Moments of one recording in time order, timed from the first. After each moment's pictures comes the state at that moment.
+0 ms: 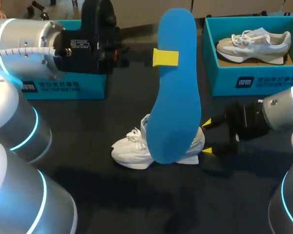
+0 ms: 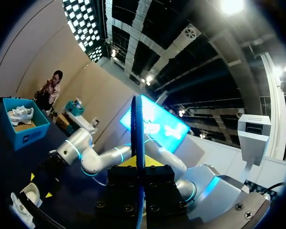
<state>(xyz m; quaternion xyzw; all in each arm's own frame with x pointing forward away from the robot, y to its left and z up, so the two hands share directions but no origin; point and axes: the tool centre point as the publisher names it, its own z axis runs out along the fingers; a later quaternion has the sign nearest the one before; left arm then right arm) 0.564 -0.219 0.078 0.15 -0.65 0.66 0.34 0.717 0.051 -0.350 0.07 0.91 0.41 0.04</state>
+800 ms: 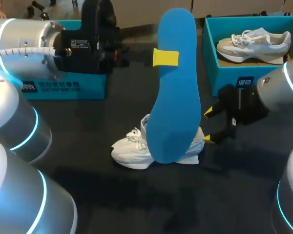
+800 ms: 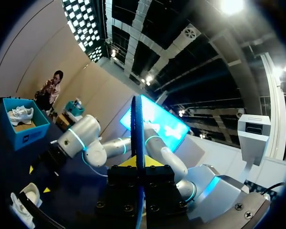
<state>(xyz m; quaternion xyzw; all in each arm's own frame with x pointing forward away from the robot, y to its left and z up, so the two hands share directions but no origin) 0.564 -0.219 0.078 0.15 -0.65 0.66 0.34 0.726 0.051 -0.304 0.11 0.94 0.32 0.04</state>
